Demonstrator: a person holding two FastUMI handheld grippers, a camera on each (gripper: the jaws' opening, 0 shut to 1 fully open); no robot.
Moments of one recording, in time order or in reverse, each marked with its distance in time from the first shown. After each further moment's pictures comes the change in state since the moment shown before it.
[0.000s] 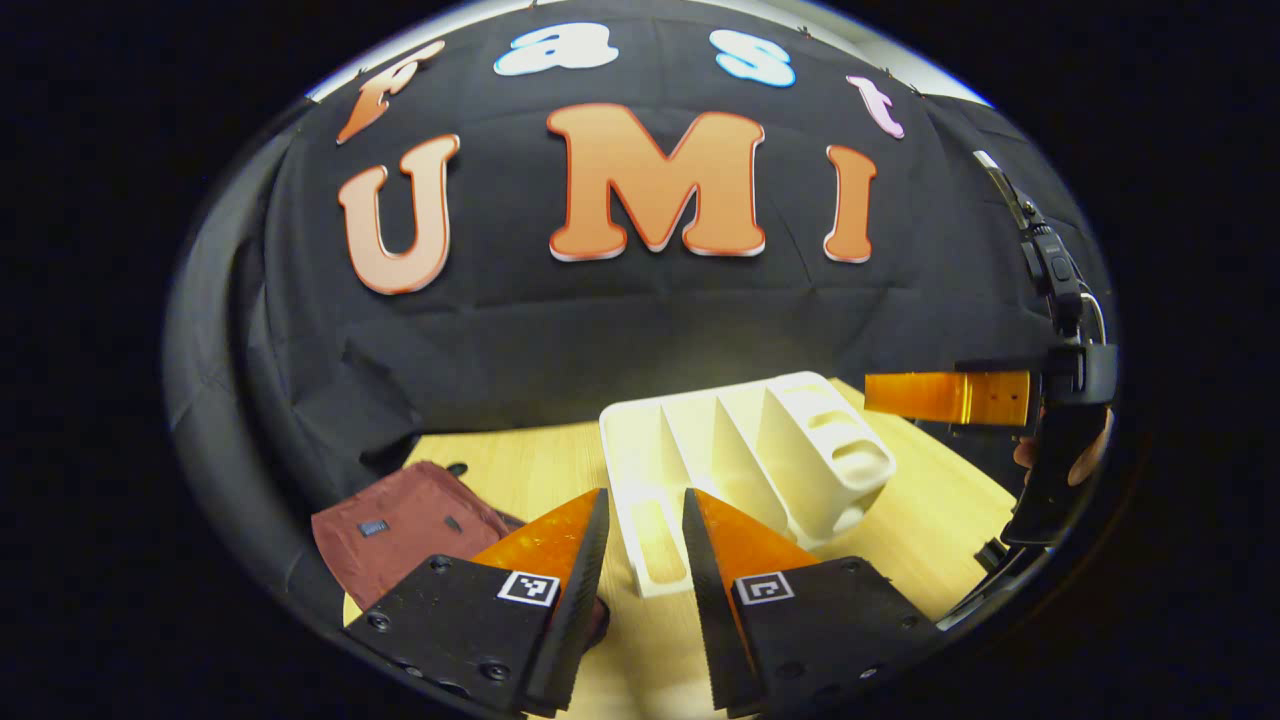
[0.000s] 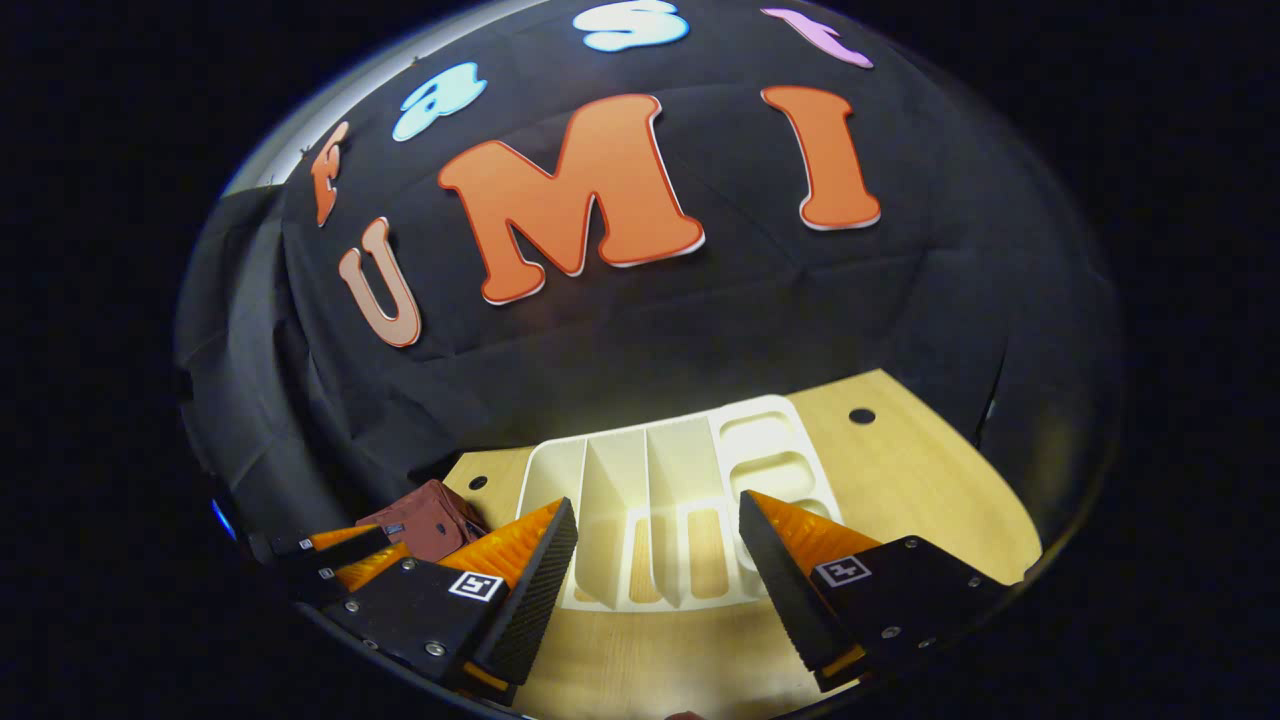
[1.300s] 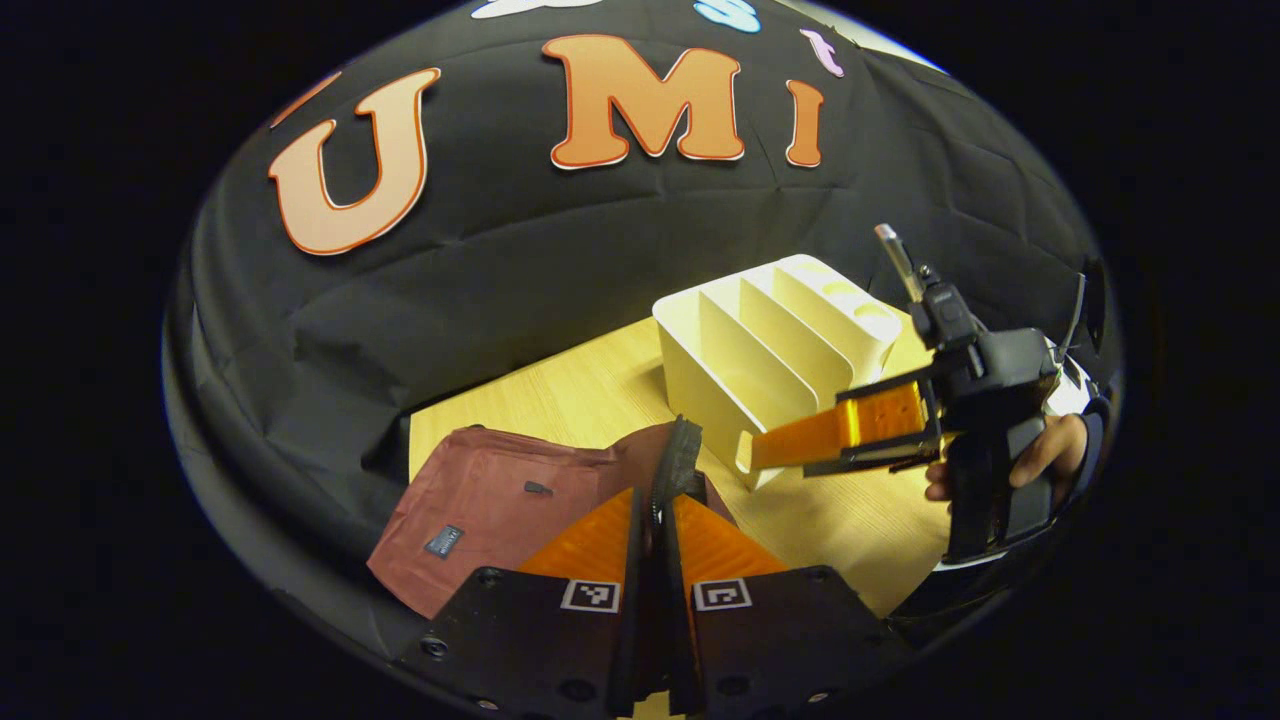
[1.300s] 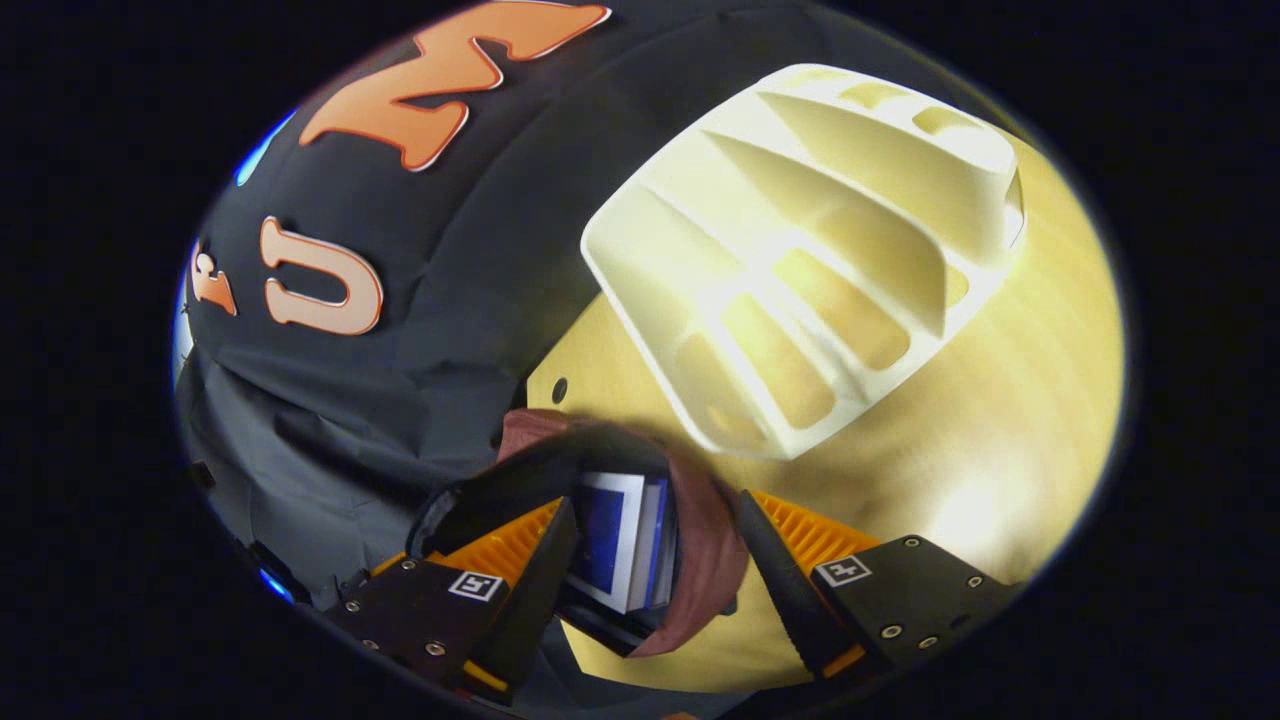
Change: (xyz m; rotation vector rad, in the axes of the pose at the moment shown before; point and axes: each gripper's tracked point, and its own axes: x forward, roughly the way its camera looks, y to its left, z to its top) left arm 0.002 0.161 -0.095 0.212 0.308 -0.256; right arm 0.060 0.195 -0.192 0.653 0.474 0.063
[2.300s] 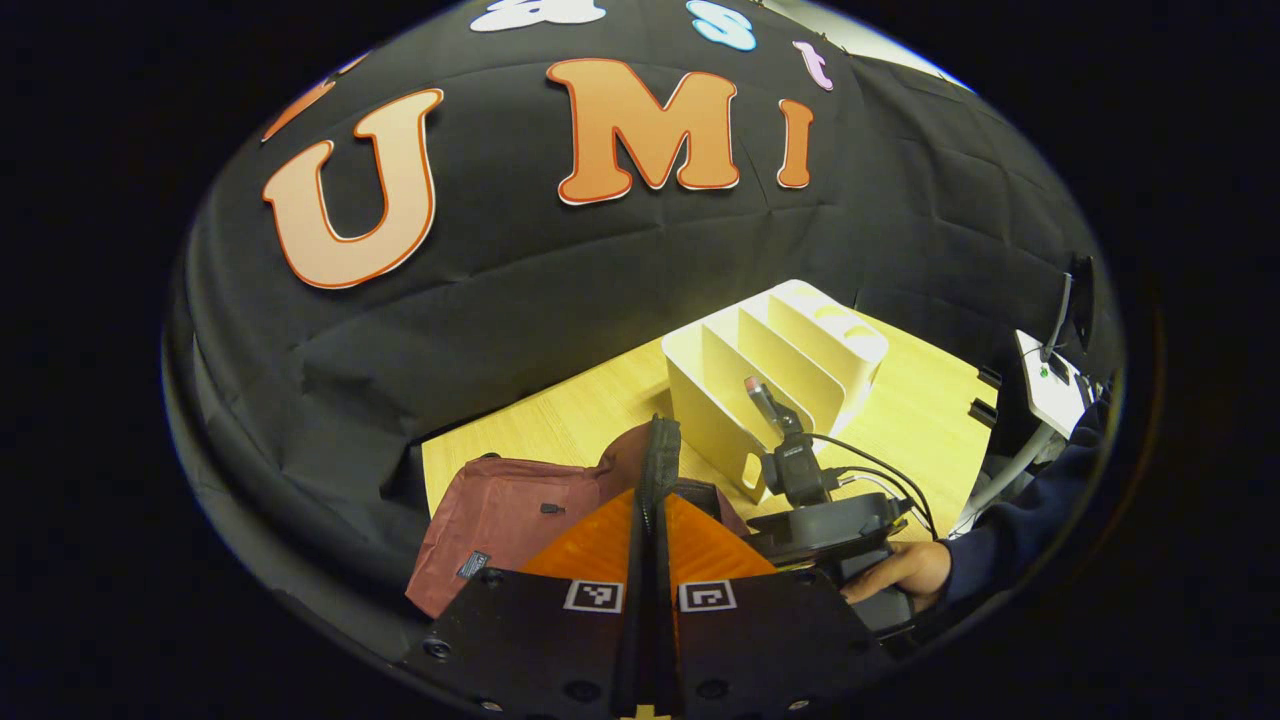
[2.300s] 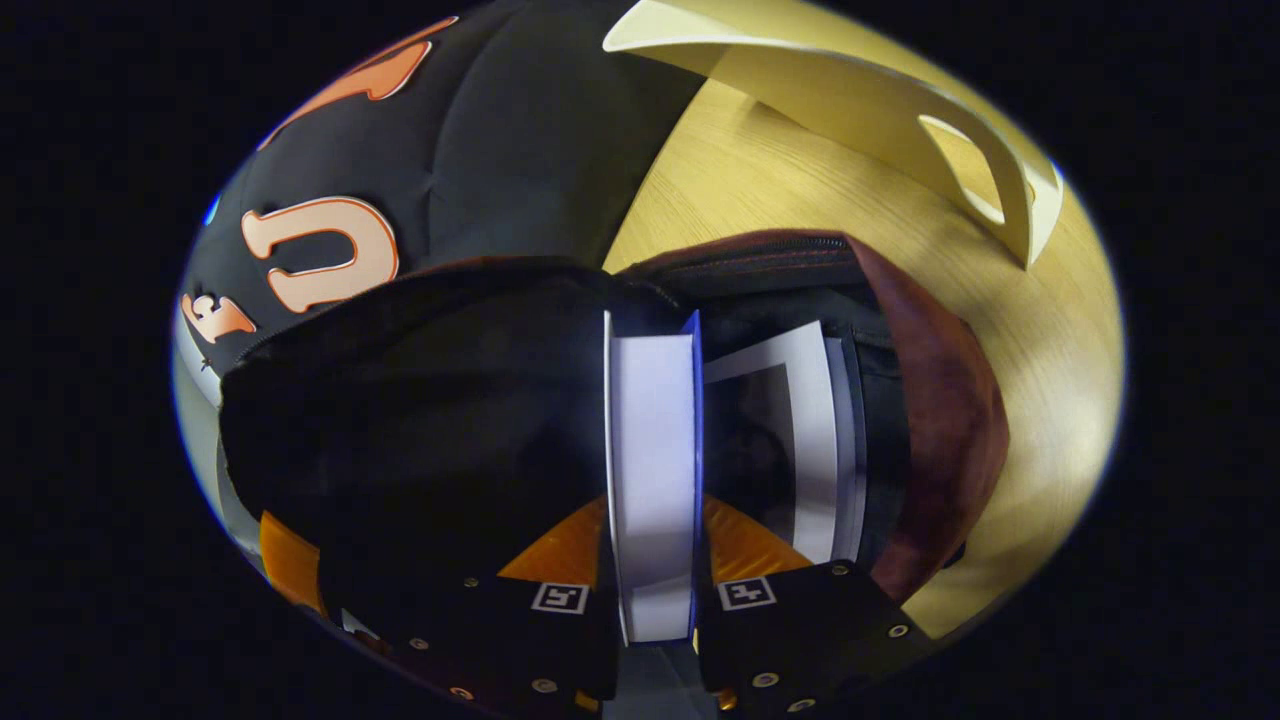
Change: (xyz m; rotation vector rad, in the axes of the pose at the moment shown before) left arm -0.035 0.037 0.038 0.037 -0.058 -0.024; right arm 0.086 0.110 -0.134 0.188 0.310 0.237
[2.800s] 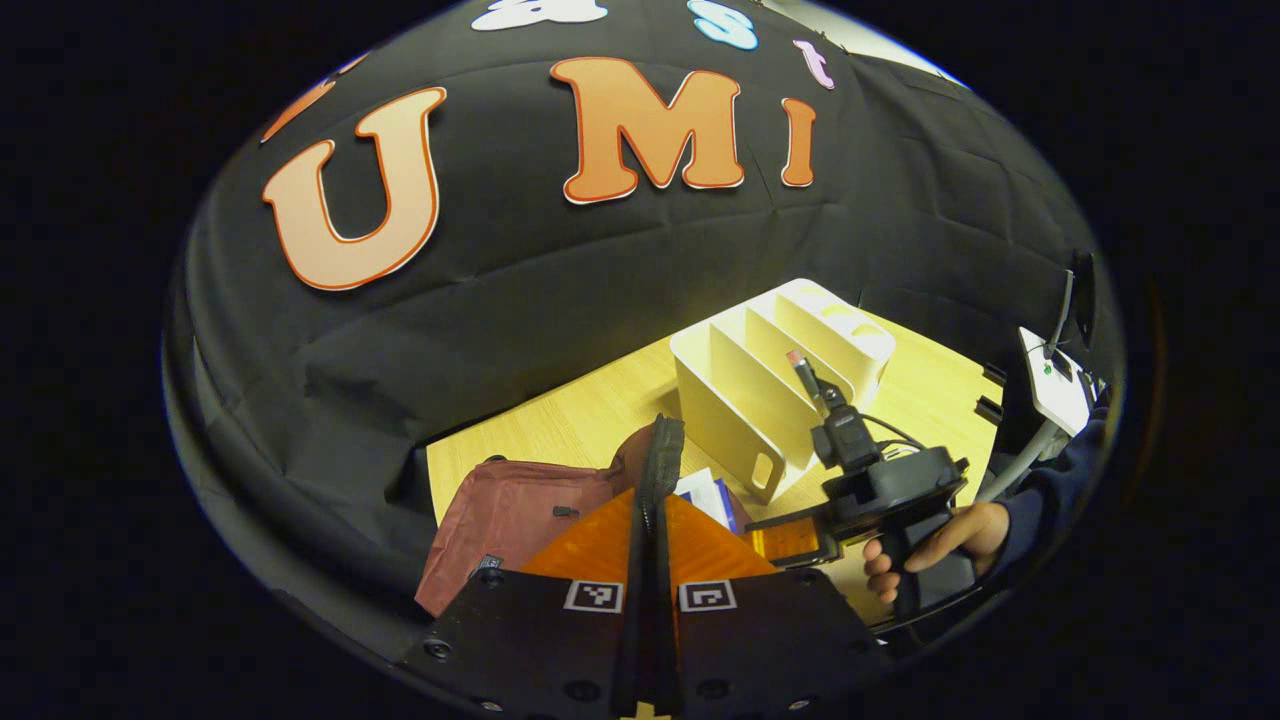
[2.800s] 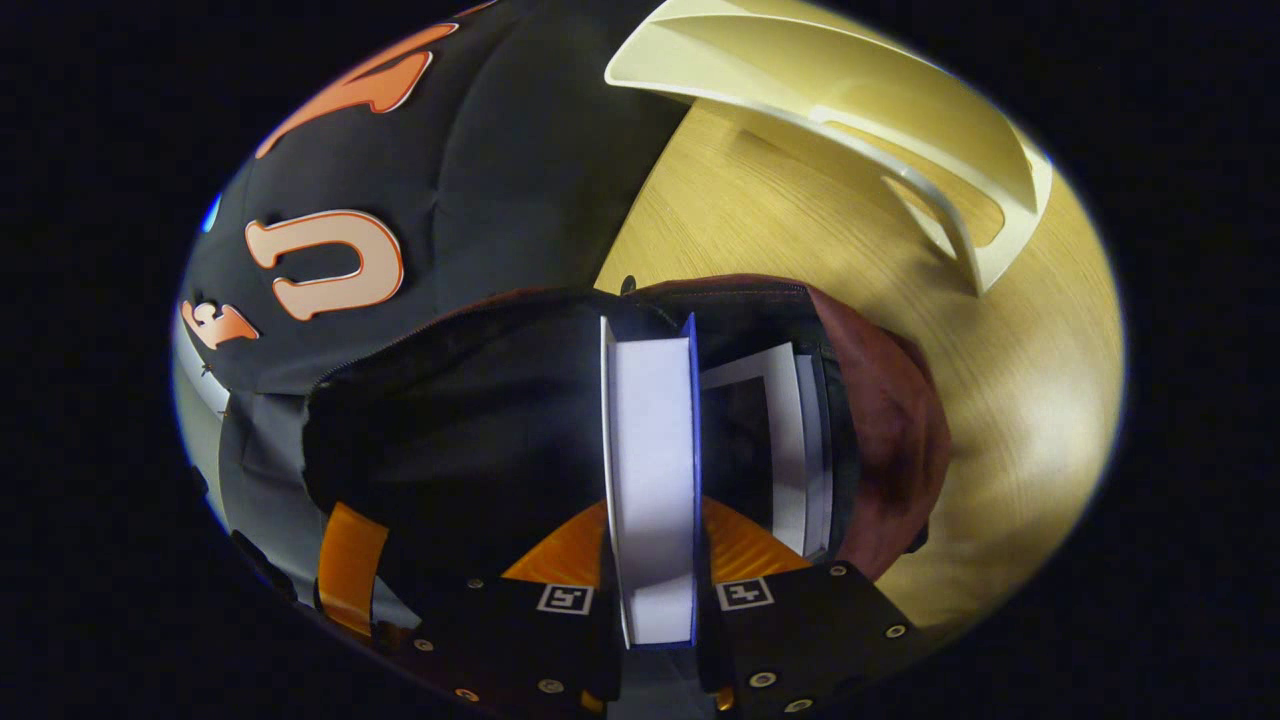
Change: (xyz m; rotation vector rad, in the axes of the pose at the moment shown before) left arm 0.007 0.005 -0.001 0.012 0.001 0.002; right arm -0.031 0.003 0.011 0.006 -0.011 0.012
